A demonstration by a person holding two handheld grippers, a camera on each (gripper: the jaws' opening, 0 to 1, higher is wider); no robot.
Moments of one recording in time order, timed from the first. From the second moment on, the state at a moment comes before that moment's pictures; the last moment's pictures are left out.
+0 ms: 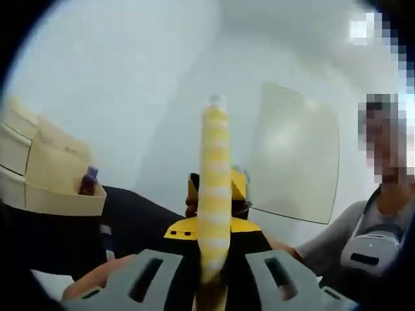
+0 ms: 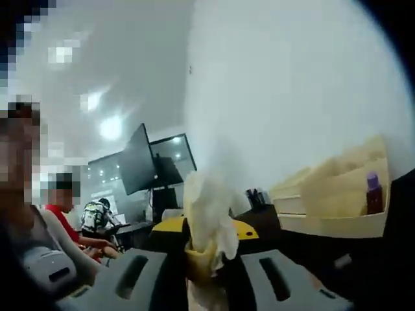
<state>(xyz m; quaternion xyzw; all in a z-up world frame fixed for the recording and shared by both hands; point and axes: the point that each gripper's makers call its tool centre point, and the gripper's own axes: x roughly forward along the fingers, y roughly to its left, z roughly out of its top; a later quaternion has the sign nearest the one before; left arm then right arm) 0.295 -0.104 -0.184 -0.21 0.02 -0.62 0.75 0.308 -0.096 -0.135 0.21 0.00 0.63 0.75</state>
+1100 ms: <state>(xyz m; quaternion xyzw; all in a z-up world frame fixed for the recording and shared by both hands) 0.392 -0.031 -0.188 -0.11 0.01 -0.39 0.91 0.423 -0.109 -0.097 0.16 -0.01 0.47 0.87</state>
